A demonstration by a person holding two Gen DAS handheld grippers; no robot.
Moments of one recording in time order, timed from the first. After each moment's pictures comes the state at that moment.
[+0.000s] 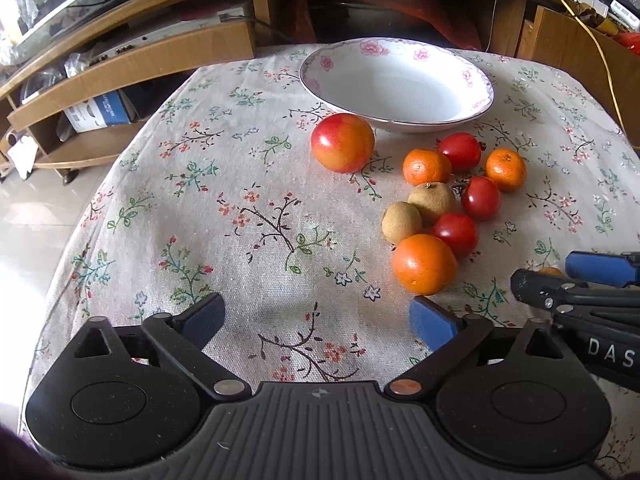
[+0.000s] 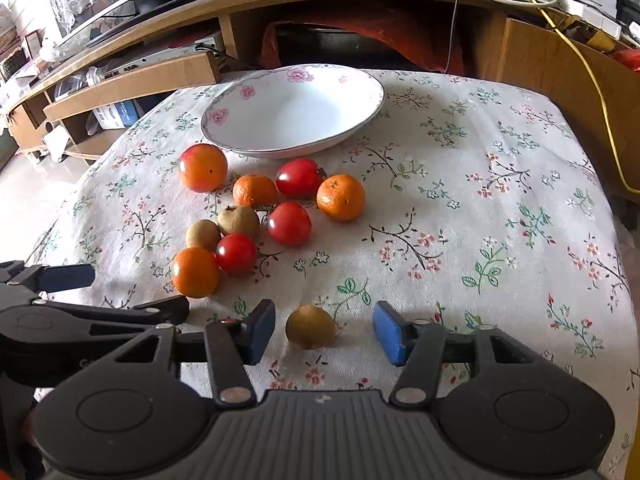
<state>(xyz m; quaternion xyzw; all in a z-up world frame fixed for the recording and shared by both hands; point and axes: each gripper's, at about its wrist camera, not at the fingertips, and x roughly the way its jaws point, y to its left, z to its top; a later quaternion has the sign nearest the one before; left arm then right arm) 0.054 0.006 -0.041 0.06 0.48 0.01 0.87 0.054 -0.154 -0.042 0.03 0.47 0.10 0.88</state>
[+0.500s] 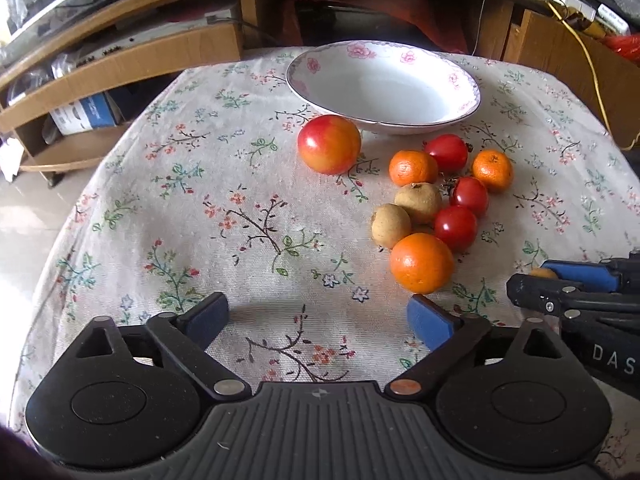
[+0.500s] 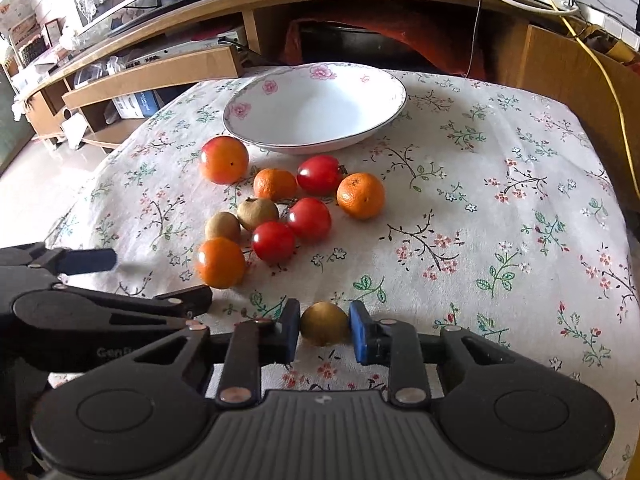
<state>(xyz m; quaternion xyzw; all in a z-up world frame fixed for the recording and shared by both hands) 0.054 0.009 -0.042 0.04 0.48 -0.02 0.88 0.049 -0.153 -0.041 0.02 0.47 0.13 0.87</state>
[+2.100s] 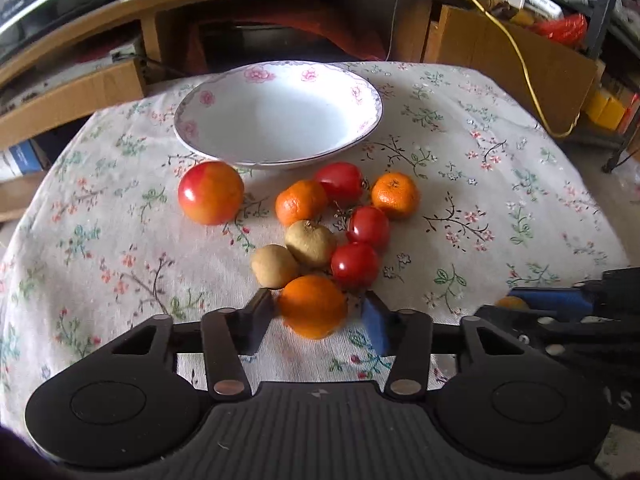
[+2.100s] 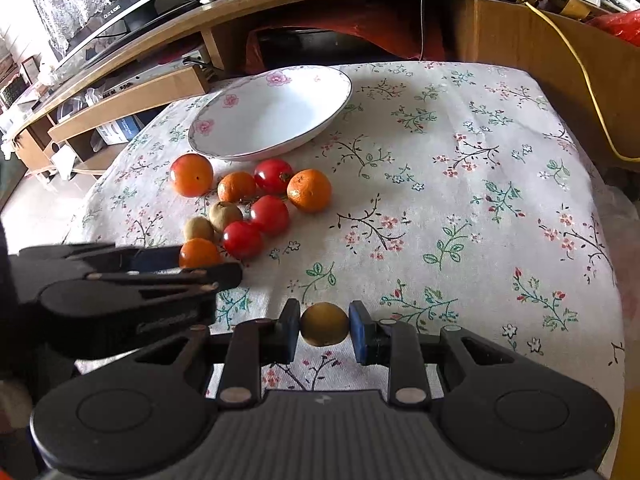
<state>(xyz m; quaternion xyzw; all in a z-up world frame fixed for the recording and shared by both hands) 0.076 -0.037 -0.042 0.06 0.46 -0.11 0.88 0.043 -0.192 -0.036 0.08 0.48 0.11 0.87</state>
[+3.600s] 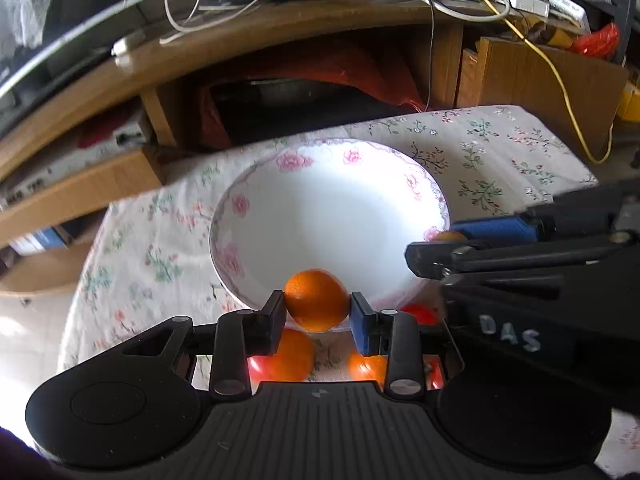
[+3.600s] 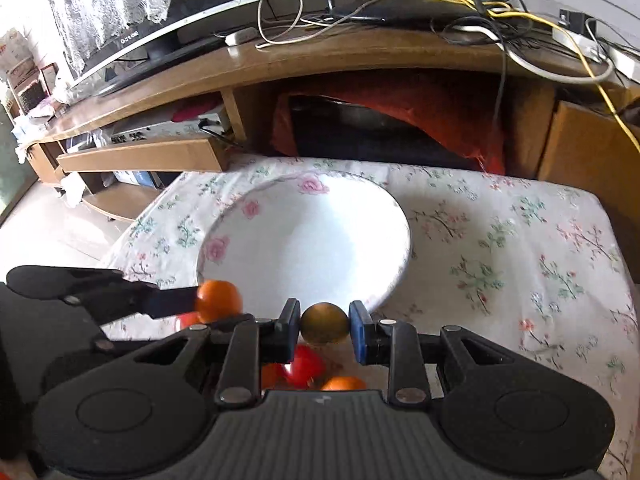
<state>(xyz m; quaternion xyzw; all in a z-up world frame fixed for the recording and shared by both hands) 0.161 -0.037 -0.006 0.13 0.44 -0.09 0.89 0.168 -0.155 -0.003 0.05 0.42 0.15 0.89</state>
